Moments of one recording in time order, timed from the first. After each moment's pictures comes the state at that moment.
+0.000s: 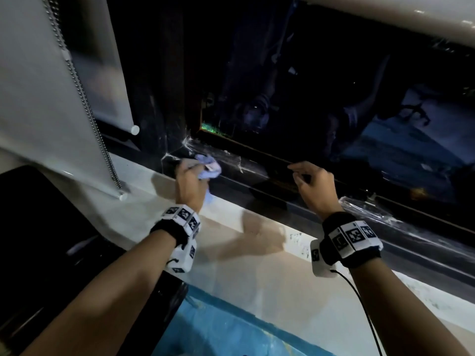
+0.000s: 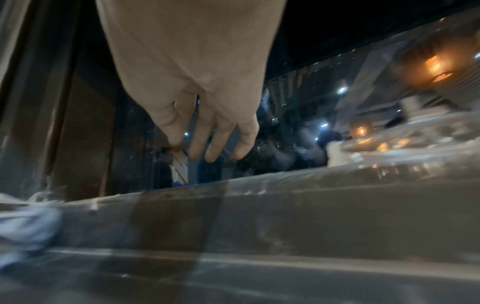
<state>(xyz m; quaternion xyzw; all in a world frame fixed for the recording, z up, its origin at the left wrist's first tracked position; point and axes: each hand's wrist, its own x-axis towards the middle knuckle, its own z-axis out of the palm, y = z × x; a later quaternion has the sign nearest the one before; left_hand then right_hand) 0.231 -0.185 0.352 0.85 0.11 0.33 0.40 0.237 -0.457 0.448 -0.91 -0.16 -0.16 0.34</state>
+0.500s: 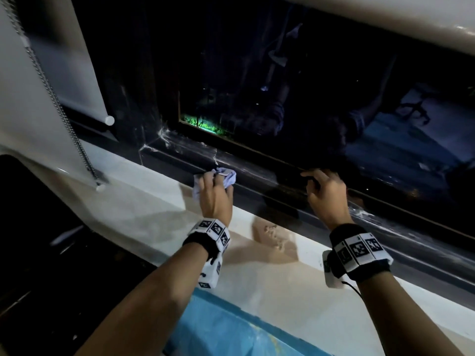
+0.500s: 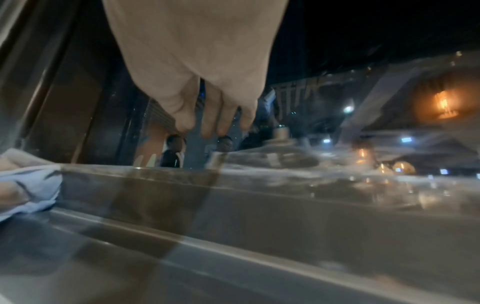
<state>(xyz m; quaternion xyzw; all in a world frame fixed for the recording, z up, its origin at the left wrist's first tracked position) 0.204 -0.324 0.351 0.90 0.15 0.28 0.30 0.227 -0.547 0.437 -0.93 -0.17 -0.24 0.24</state>
